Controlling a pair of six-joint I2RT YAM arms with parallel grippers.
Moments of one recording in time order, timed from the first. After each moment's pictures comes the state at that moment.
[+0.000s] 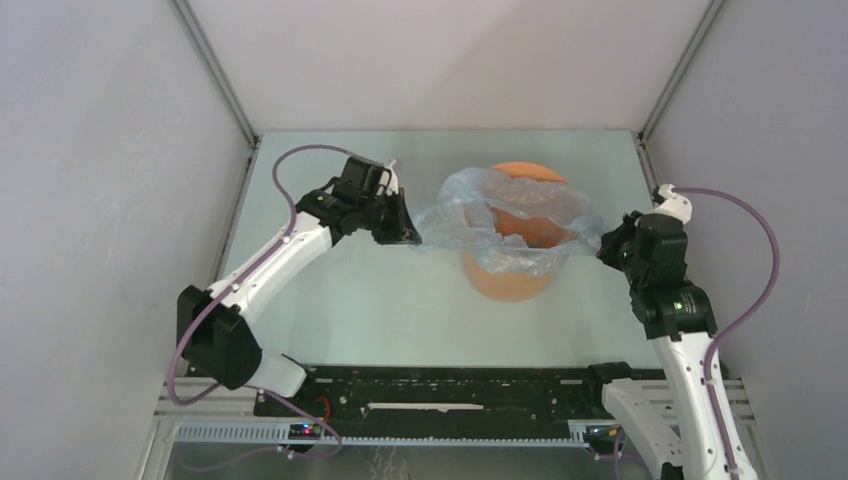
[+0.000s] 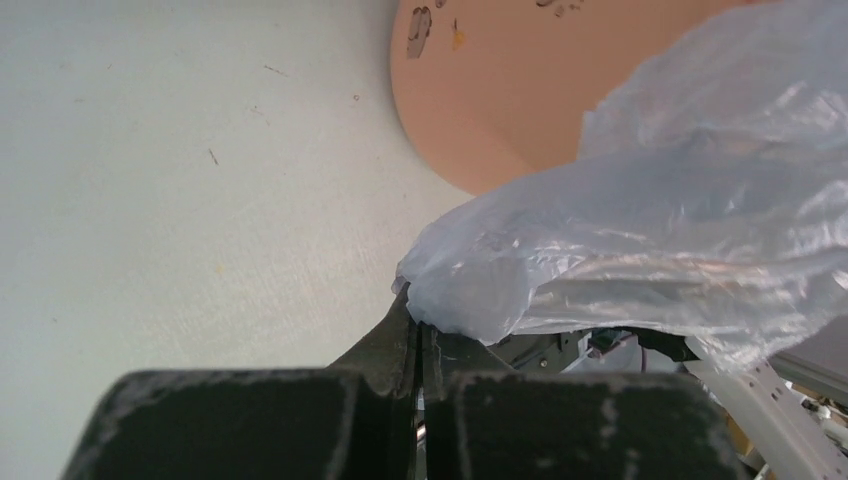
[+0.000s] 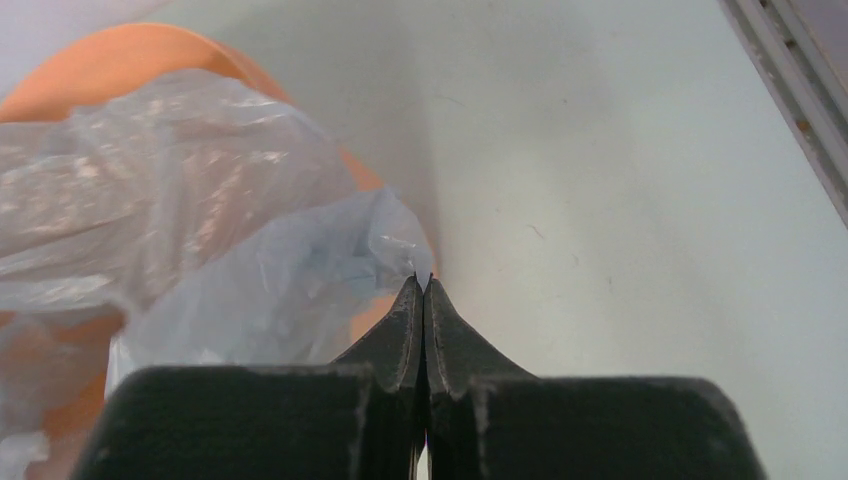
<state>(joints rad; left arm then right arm) -0.51 1.42 1.27 -0.69 0.33 -0.58 0.08 0.70 0.94 -0.69 0.18 0.45</state>
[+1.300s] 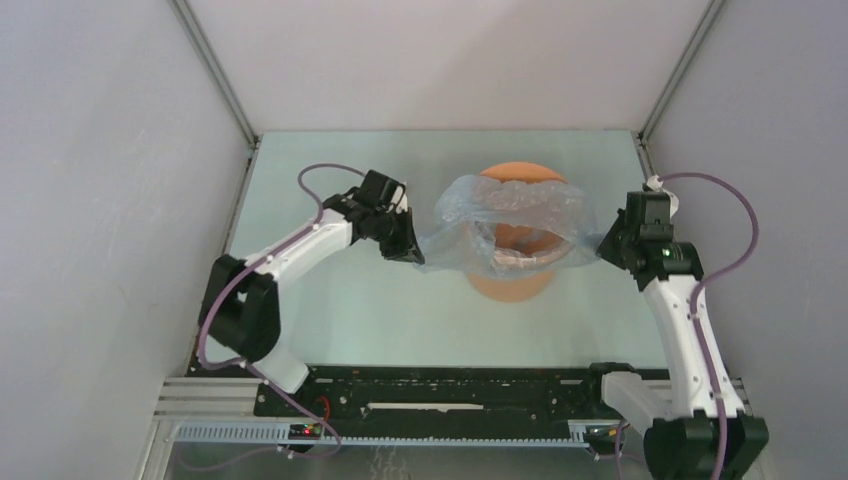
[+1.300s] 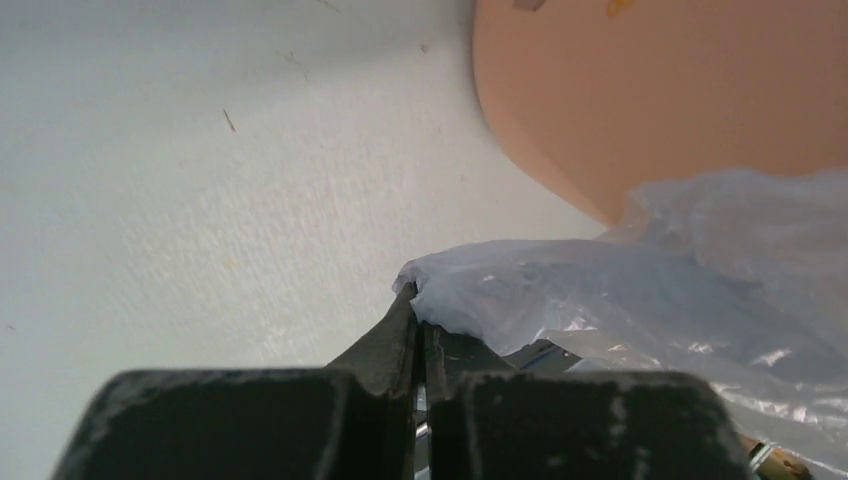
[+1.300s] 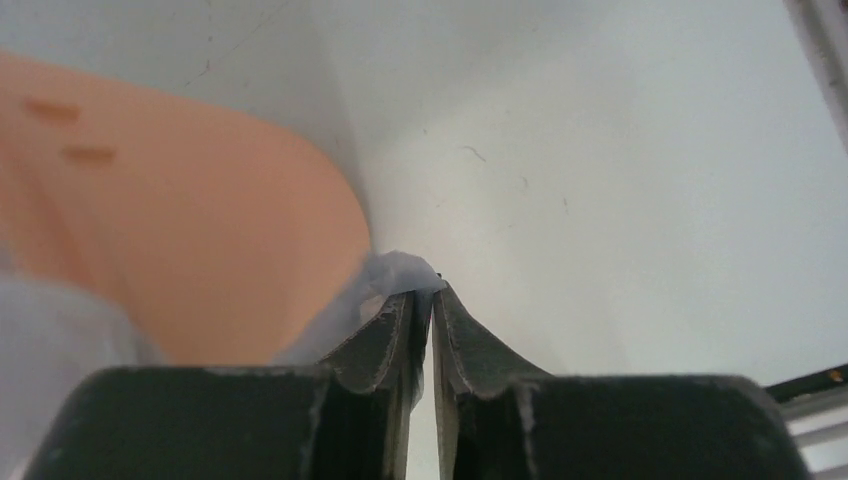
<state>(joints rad) -0.51 1.56 1.18 -0.64 0.37 -0.60 0.00 0.94 1.01 -0.86 0.19 0.48</state>
